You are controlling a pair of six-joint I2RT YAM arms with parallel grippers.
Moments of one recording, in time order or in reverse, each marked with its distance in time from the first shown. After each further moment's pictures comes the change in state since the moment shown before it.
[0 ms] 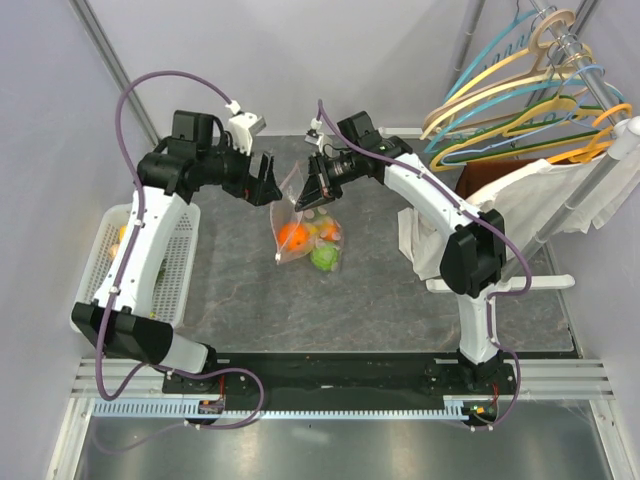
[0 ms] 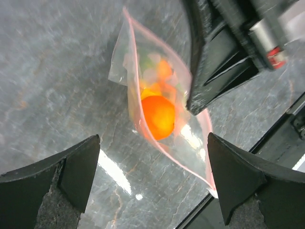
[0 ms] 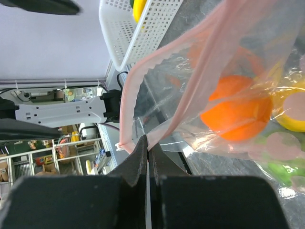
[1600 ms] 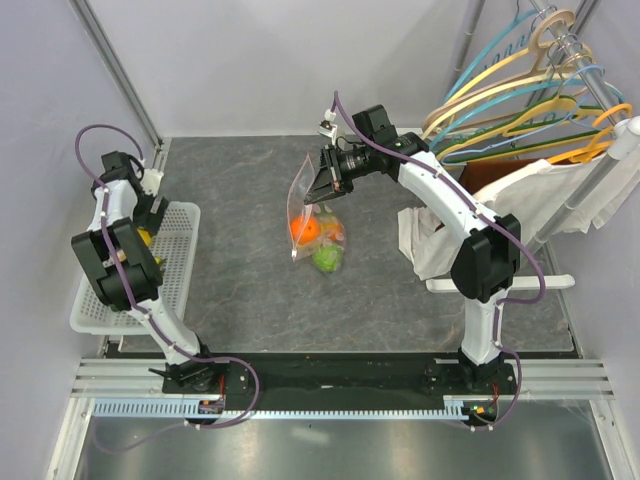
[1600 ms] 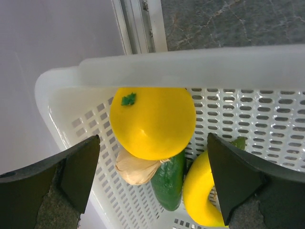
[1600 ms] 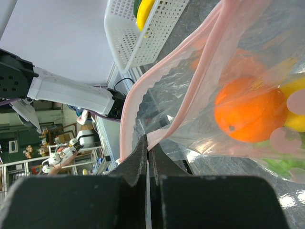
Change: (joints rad) left arm 0.657 0.421 -0.164 0.229 -0.655 0.524; right arm -0.045 -0.082 -0.044 0.005 -0.004 0.001
